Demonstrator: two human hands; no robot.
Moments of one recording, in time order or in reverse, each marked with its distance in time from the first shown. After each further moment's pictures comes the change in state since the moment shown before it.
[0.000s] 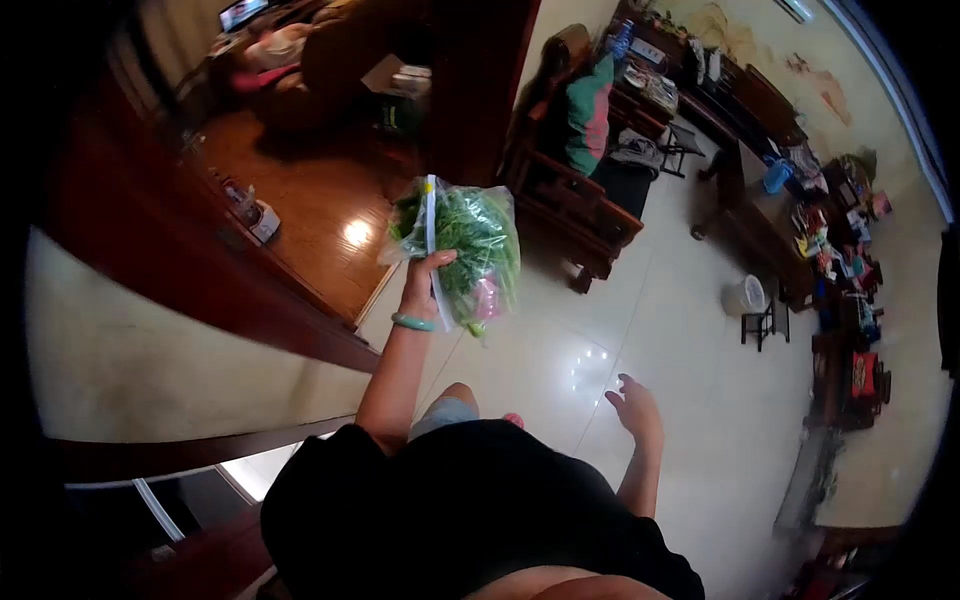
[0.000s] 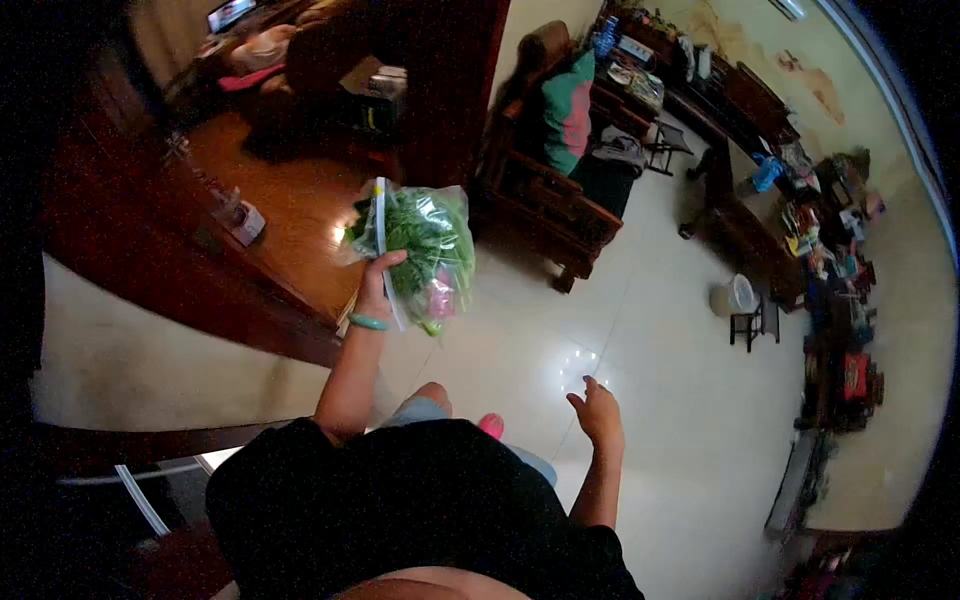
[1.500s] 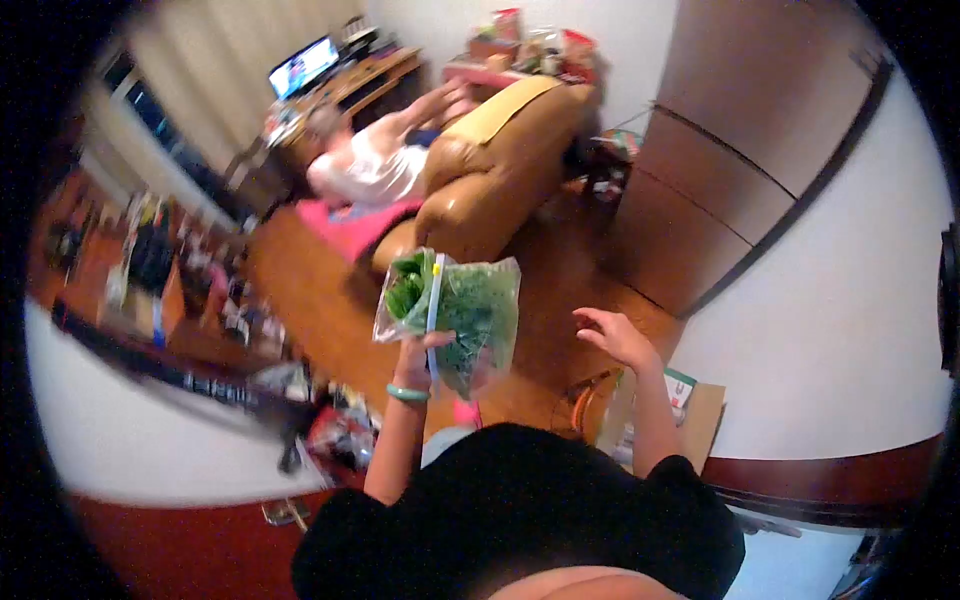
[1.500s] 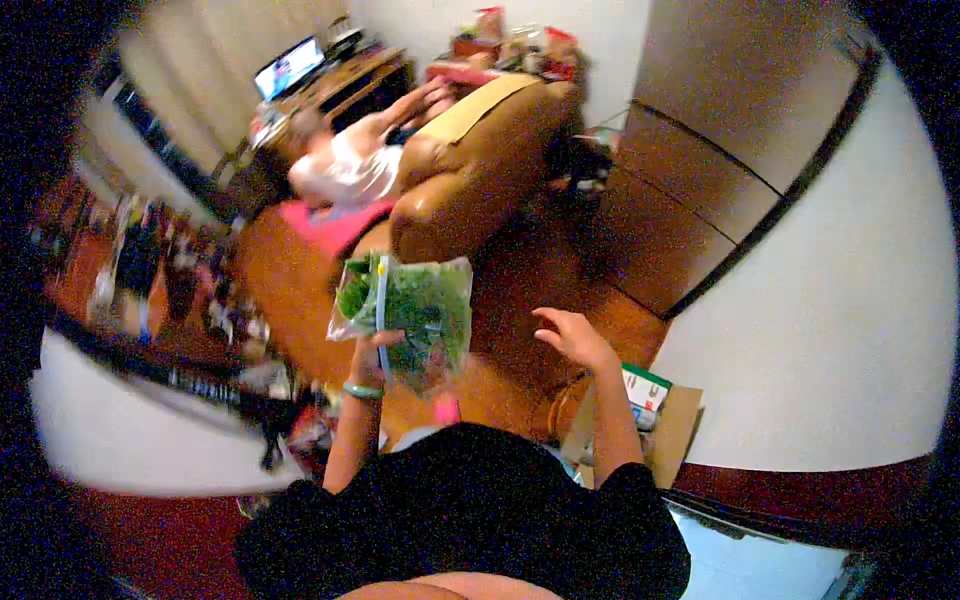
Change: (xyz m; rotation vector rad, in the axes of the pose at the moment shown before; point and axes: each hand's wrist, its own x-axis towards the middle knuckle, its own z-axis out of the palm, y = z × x) left_hand -0.011 0.017 -0.132 0.404 0.009 0.245; right_hand 0.250 -0.128 0.118 0.355 -0.170 -0.835
